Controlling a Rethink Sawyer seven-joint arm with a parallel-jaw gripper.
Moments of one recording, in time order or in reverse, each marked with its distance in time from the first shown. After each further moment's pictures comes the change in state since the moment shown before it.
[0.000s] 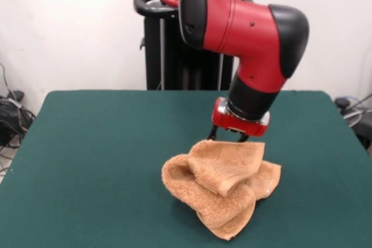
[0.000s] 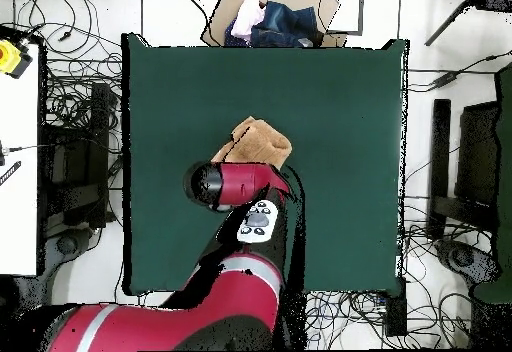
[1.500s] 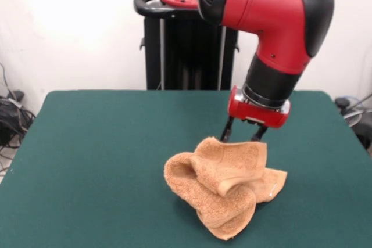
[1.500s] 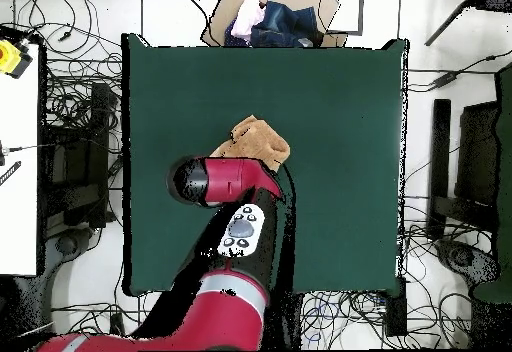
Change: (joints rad) arm 0.045 -0.065 -0.014 0.000 0.023 0.000 0.000
